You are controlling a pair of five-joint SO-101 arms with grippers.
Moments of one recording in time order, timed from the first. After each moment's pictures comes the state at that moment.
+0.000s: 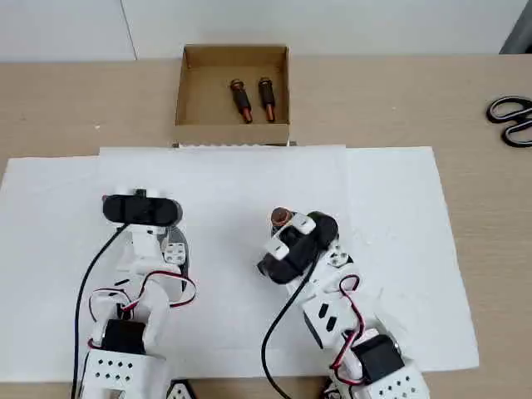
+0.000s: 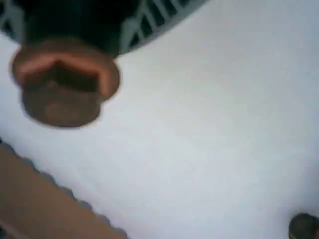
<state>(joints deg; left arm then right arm) 2.4 -81.7 91.3 39.1 4.4 -29.2 -97.8 88.8 34.4 14.1</state>
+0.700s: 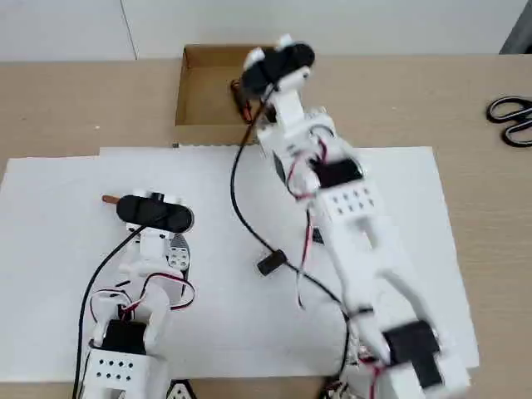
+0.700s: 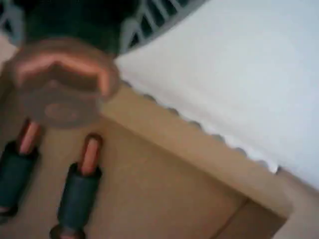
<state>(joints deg) 2.4 -81.7 91.9 39.1 -2.0 -21.7 -1.9 8.1 34.0 7.8</state>
